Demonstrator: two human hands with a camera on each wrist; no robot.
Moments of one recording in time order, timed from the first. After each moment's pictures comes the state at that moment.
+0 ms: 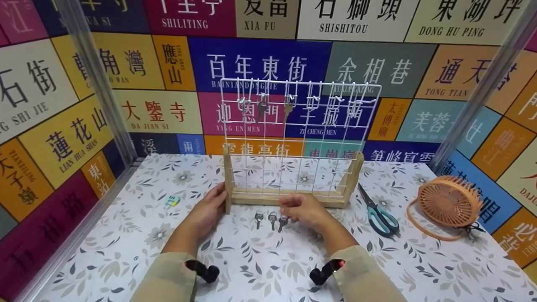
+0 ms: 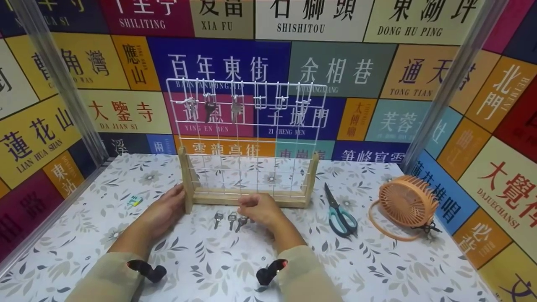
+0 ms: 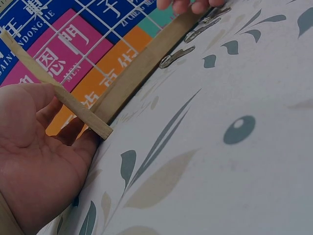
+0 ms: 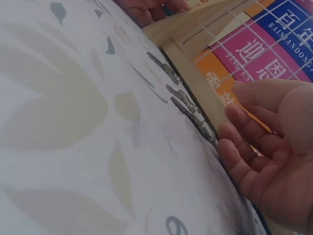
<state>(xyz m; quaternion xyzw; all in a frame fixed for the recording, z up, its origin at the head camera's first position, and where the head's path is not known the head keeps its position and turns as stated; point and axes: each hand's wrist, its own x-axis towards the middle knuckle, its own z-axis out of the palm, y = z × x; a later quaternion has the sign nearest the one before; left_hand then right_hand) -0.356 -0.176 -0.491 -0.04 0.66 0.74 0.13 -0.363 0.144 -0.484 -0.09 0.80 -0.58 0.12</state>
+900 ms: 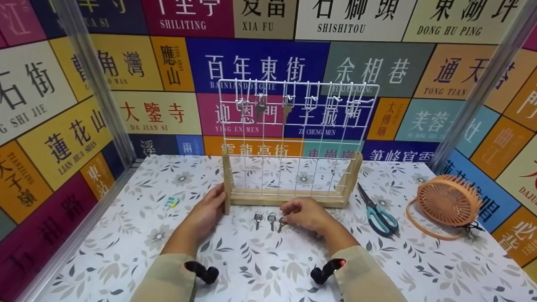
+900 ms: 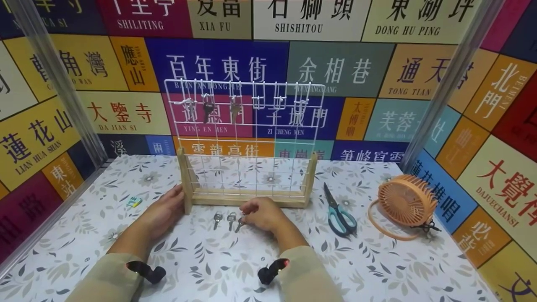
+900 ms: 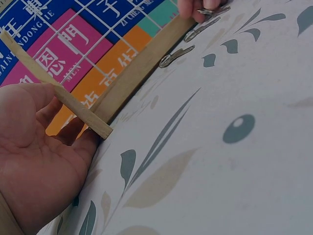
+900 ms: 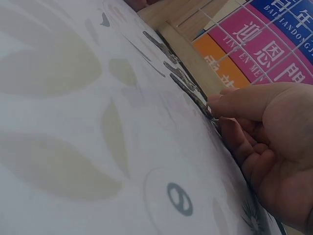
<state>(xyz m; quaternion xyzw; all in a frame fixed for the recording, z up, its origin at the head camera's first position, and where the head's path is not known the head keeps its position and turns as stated) -0.356 -0.176 -0.489 -0.05 0.67 0.73 0.13 -0.361 0.154 -0.494 -0.12 0.87 -0.48 0.09</state>
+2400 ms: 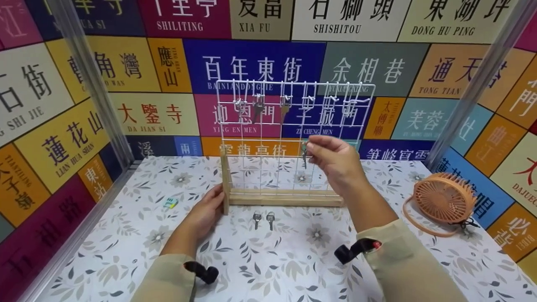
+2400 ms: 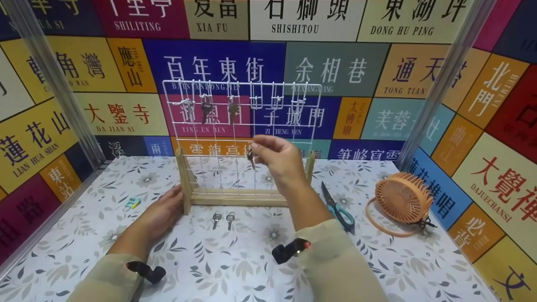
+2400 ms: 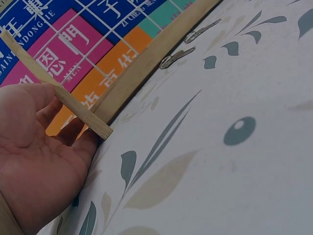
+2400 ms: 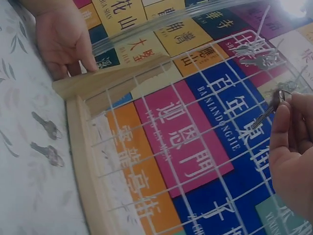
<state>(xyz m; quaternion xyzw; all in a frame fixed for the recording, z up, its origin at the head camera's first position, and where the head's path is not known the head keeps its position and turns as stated) -0.357 -0.177 -0.491 -0.05 0.66 0.74 0.14 -0.328 0.169 -0.317 -0.10 0.61 -0.79 -0.05</state>
